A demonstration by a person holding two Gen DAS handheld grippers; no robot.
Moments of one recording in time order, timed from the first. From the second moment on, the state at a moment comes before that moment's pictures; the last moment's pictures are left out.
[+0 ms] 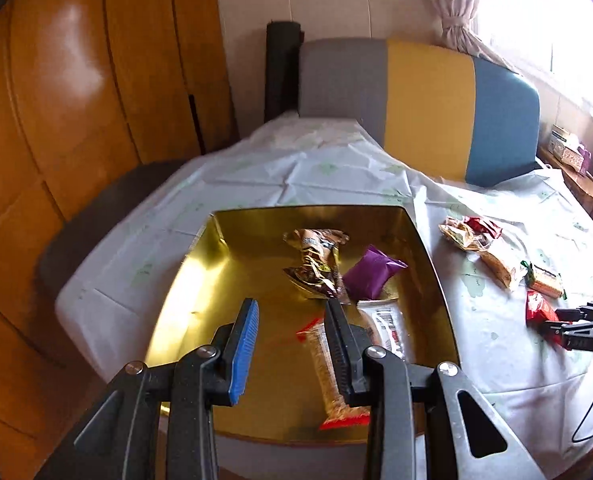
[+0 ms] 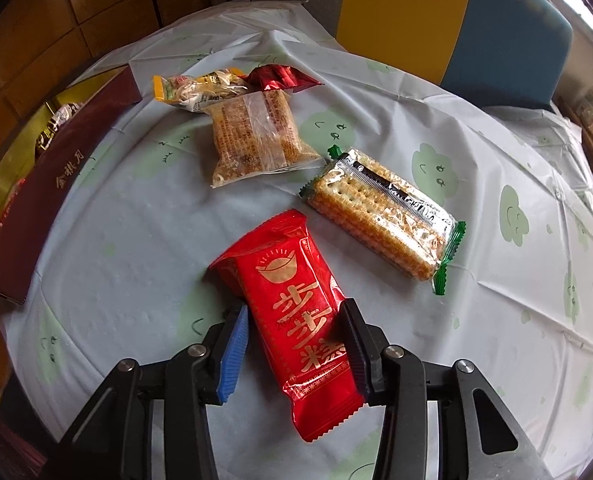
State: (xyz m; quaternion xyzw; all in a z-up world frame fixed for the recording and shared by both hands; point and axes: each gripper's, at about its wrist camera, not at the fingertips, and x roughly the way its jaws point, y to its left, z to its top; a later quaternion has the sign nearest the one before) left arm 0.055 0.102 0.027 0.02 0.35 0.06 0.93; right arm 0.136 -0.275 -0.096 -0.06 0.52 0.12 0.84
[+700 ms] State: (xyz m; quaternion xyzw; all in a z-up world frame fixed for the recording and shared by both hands) left arm 0.027 0.125 0.025 0.03 0.34 0.09 0.94; right arm 0.134 -0.134 -0.007 0.01 0.45 0.27 0.85
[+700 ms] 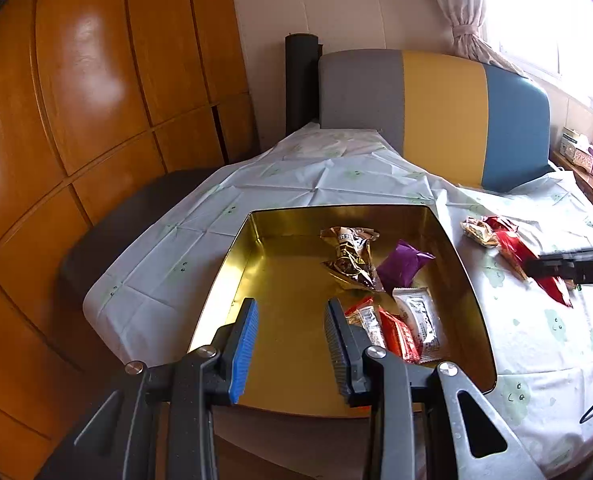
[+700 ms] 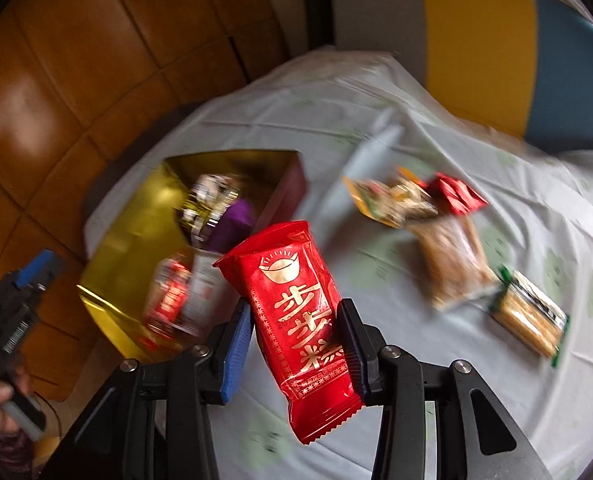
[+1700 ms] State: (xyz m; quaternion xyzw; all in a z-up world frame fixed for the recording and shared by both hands) left arm 0.026 0.143 0.011 0.02 0.35 0.11 0.93; right arm 0.163 0.018 -0.060 -0.13 0.49 0.28 0.81
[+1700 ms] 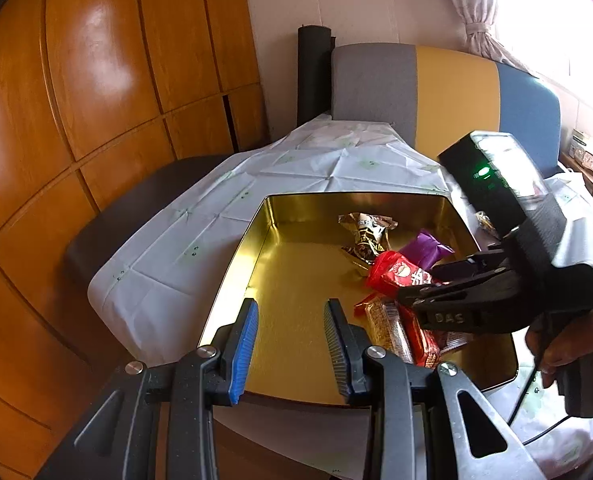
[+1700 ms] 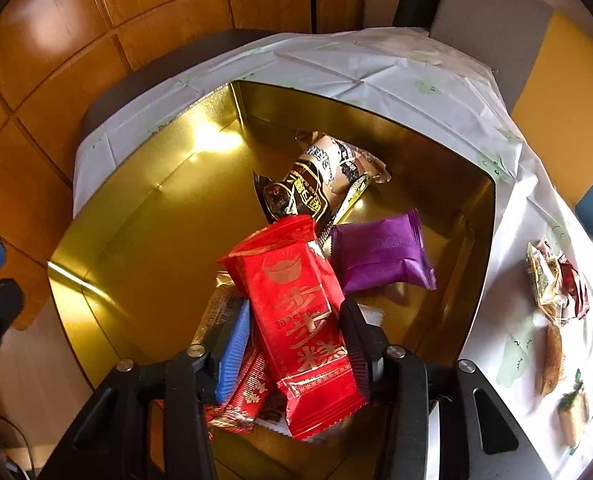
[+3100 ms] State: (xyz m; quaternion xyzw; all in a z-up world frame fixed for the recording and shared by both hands) left arm 0.123 -0.001 0.043 0.09 0.42 -0.13 0.89; right arm 0.114 -0.287 -0.073 -0.06 0.51 0.10 0.85
